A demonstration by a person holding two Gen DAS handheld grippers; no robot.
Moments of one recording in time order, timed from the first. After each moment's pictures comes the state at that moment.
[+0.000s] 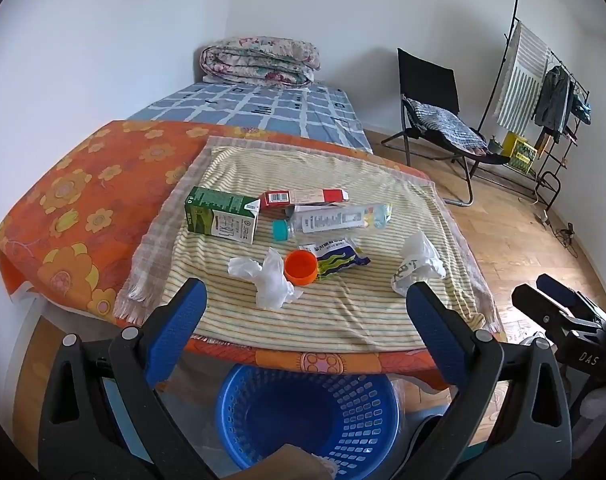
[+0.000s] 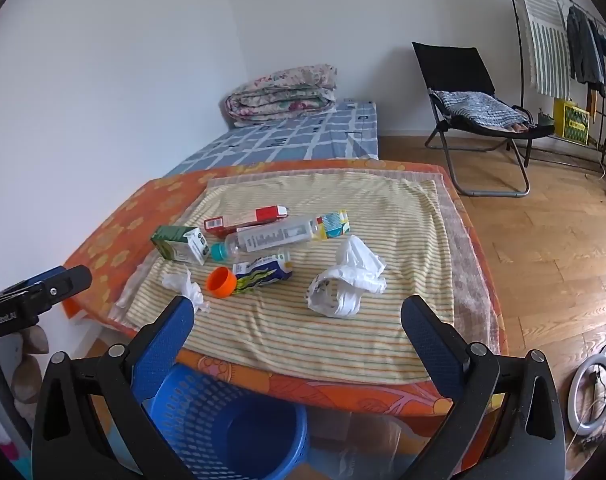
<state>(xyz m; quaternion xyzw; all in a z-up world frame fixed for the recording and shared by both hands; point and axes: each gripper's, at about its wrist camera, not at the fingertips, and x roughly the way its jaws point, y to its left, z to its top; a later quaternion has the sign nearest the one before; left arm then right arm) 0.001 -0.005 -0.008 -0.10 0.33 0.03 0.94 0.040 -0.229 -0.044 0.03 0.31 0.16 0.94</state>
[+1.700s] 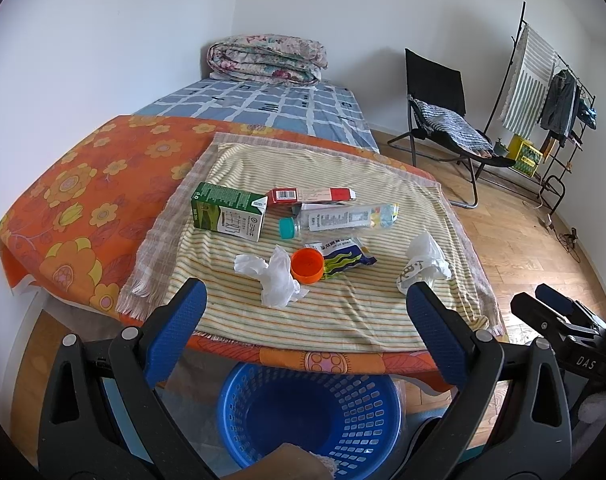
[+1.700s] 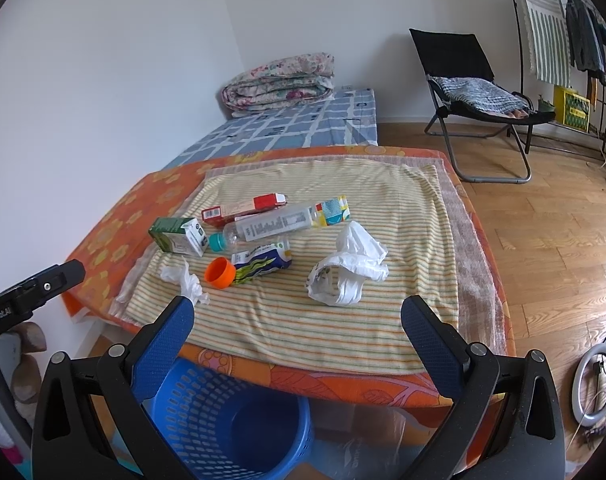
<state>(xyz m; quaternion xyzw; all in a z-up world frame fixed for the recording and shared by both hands) 0.003 -0.004 -0.009 -0.11 0.33 0.03 0.94 0.045 -0.229 -0.052 0.04 0.33 0.16 0.93</state>
